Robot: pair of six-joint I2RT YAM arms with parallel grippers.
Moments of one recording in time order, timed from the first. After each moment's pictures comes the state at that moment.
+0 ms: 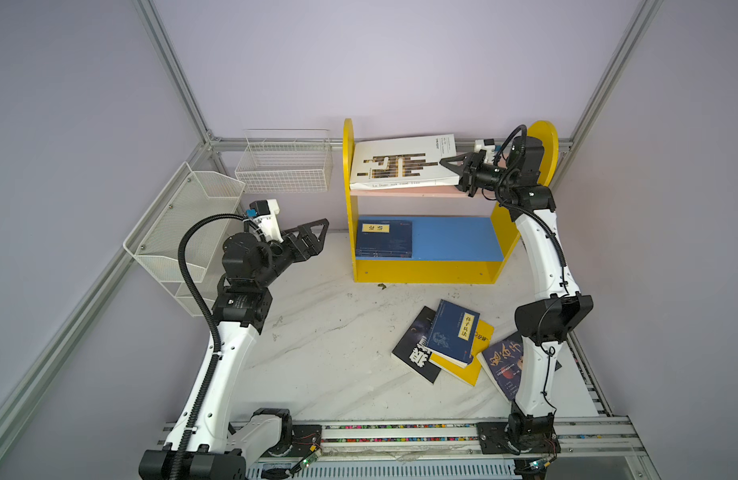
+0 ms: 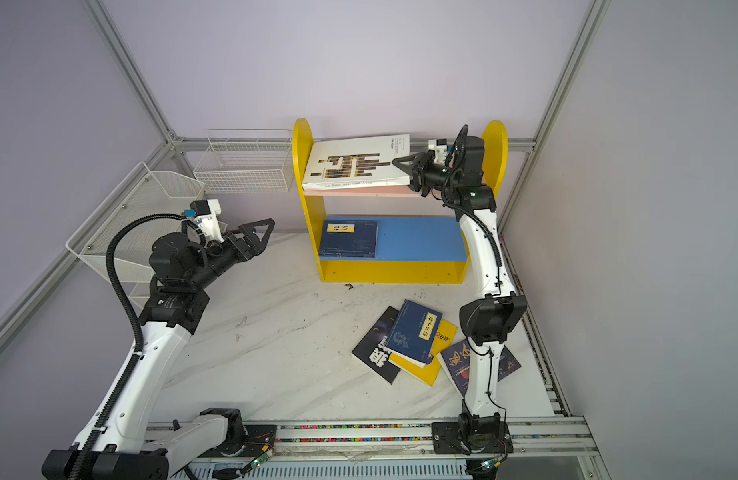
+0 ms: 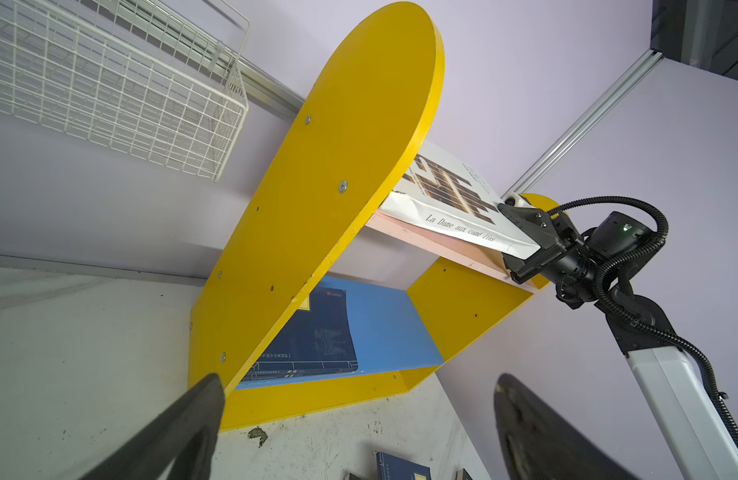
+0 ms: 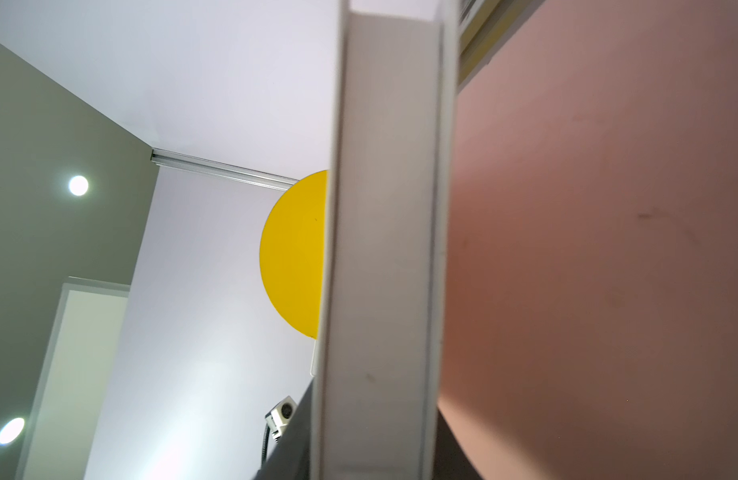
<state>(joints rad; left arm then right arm) -0.04 1.10 1.18 -0.10 0.46 -0.63 0.13 2.12 2.53 -0.51 -0.89 1.23</state>
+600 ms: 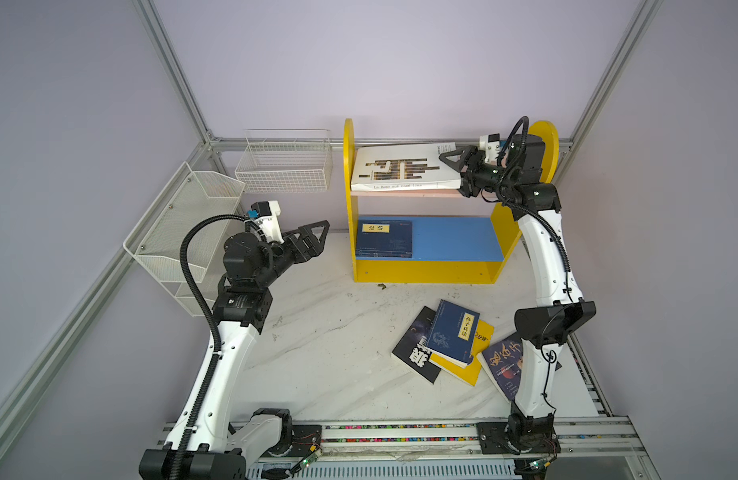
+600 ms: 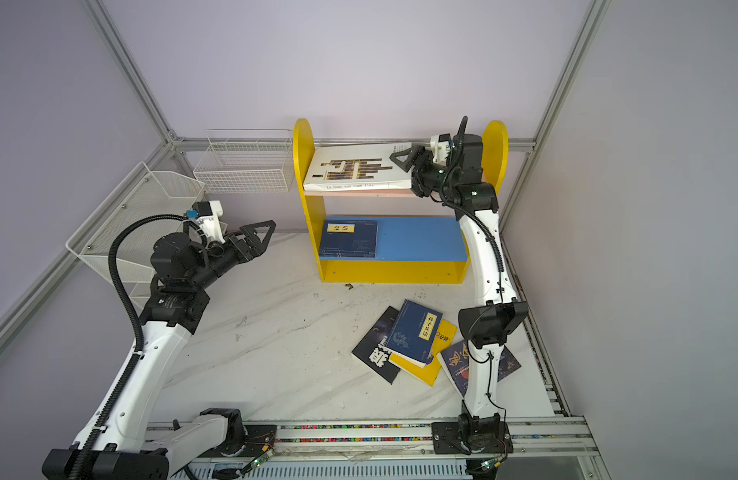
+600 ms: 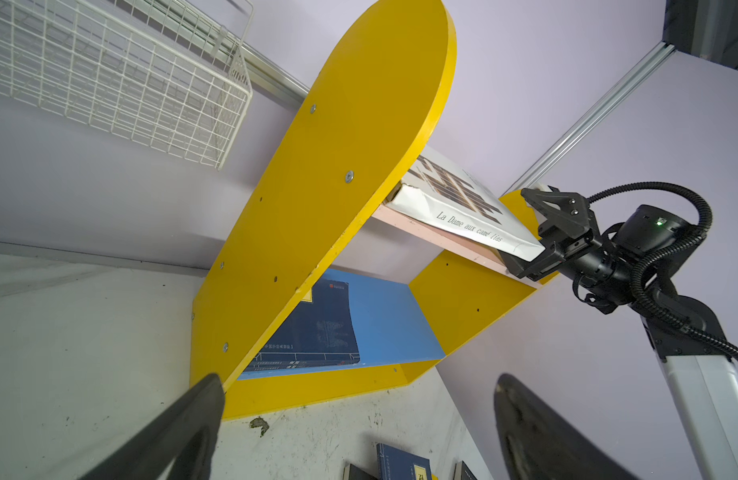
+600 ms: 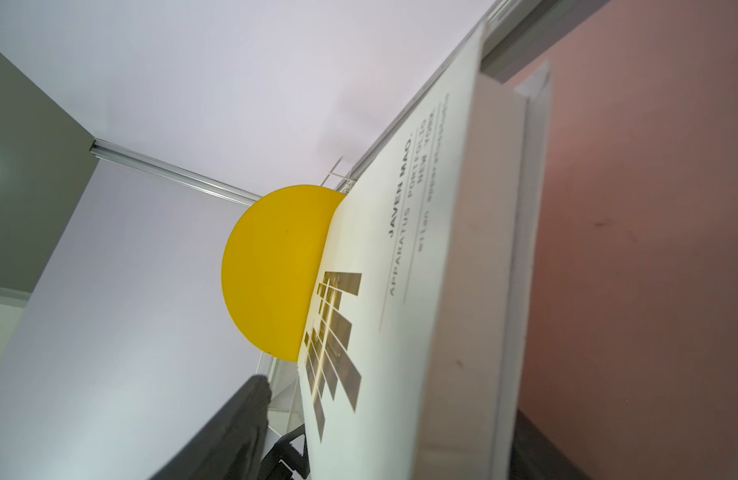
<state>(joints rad) -0.04 1.10 1.18 -0.13 0.46 -0.63 0.16 2.08 2.60 -0.69 -0.66 0.98</state>
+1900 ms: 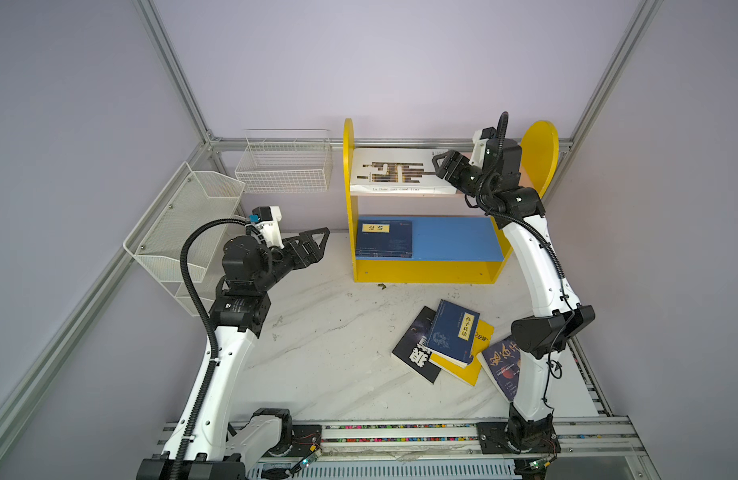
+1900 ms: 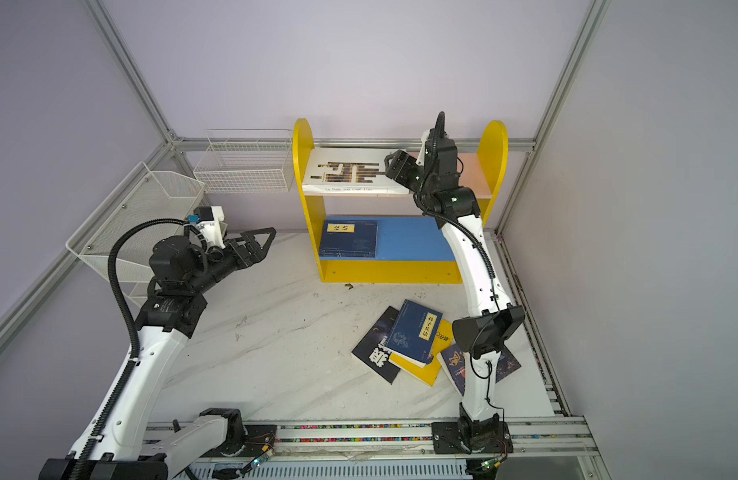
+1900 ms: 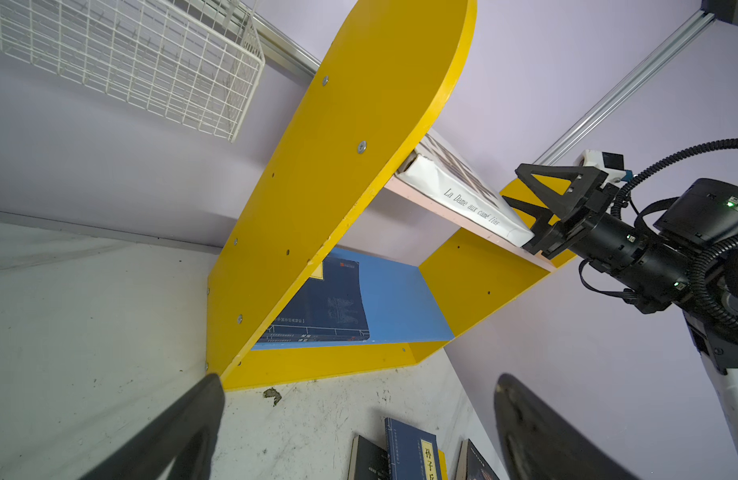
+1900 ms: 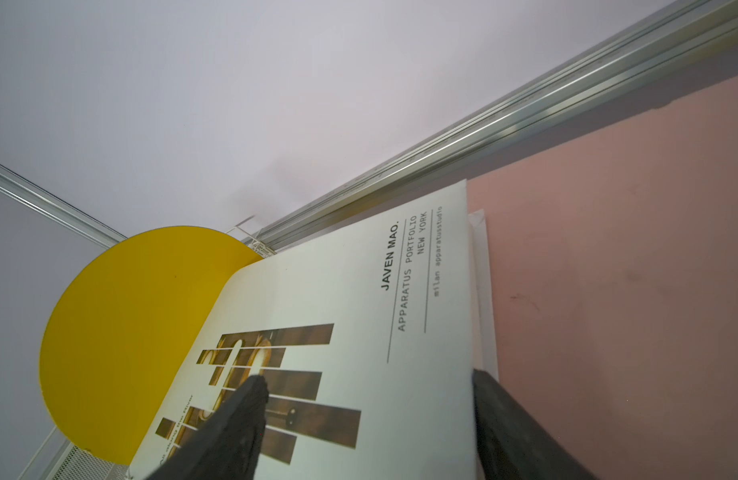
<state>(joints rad) -0.04 1.06 1.18 -0.22 0.46 -0.59 0.32 2.00 2.49 -0.66 -0.13 0.64</state>
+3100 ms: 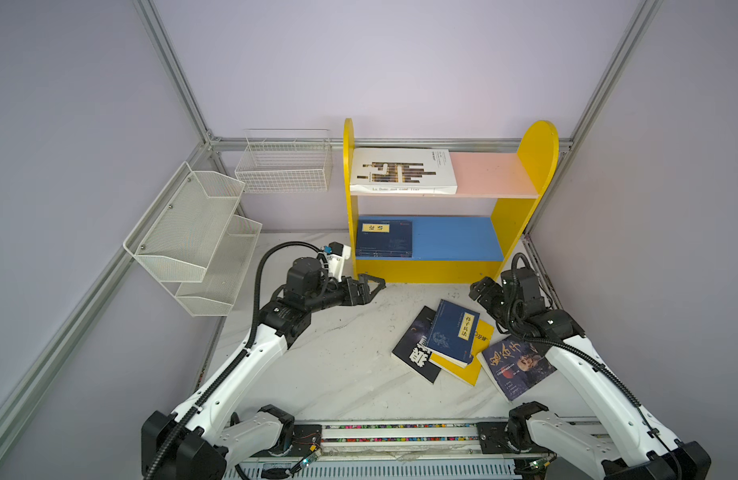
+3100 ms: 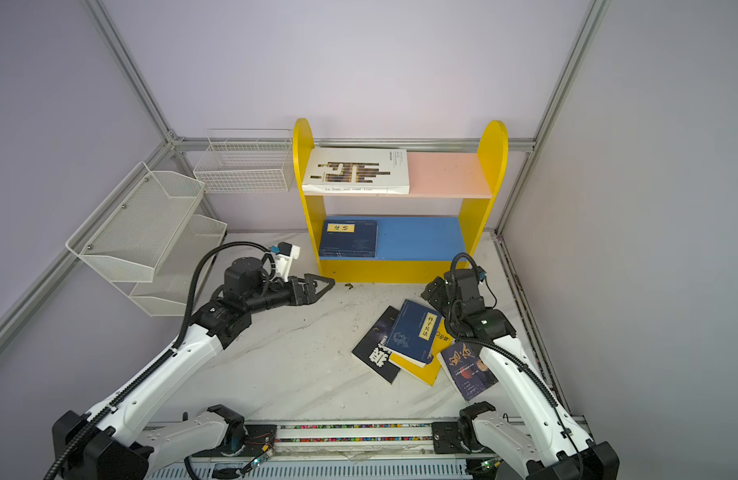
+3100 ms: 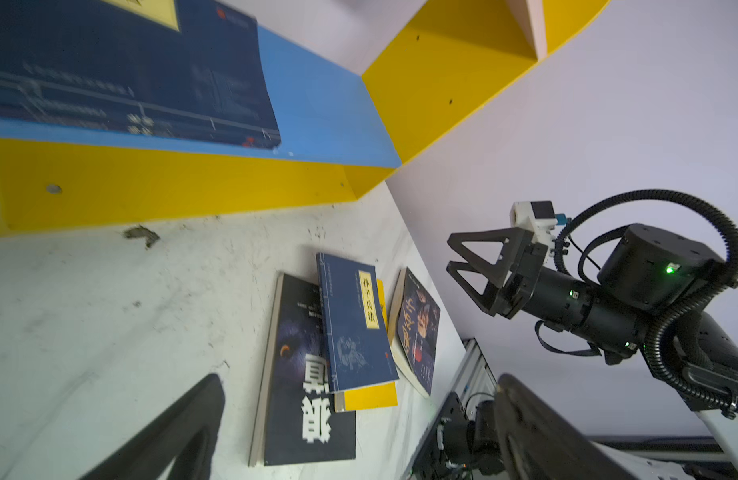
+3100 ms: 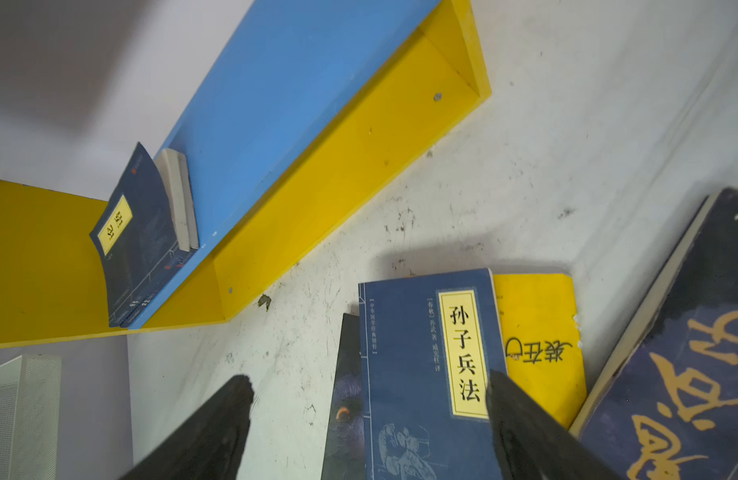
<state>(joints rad) -0.47 1.17 0.99 -0.24 0.50 -0.63 0.33 0.97 0.88 -0.64 0.11 0.99</state>
